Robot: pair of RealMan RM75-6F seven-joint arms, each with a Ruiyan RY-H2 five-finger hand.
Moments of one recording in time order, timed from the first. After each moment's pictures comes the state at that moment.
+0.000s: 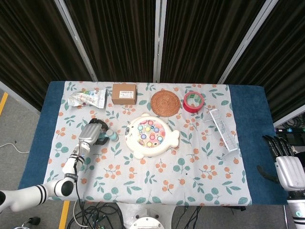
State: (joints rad) left arm -0.72 -1.59 -0.19 -1.32 0.92 0.86 0.19; right arm 0.09 -1.04 0.04 -1.61 -1.56 1.47 0.15
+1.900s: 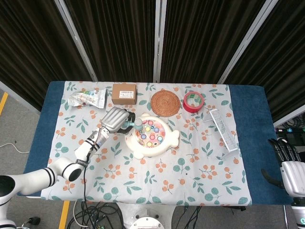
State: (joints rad) left arm -0.92 -1.57 -0.24 -1.24 1.29 0.80 0.00; right arm 0.05 -1.02 0.03 -1.63 -1.56 1.53 0.13
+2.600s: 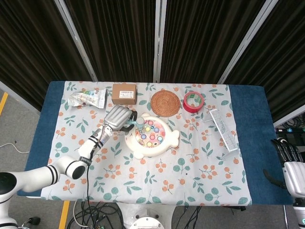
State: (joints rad) left arm -0.96 -1.55 -0.26 -1.28 1.17 0.76 0.12; right arm 0.04 -1.03 0.03 -1.61 -1.56 1.53 0.15
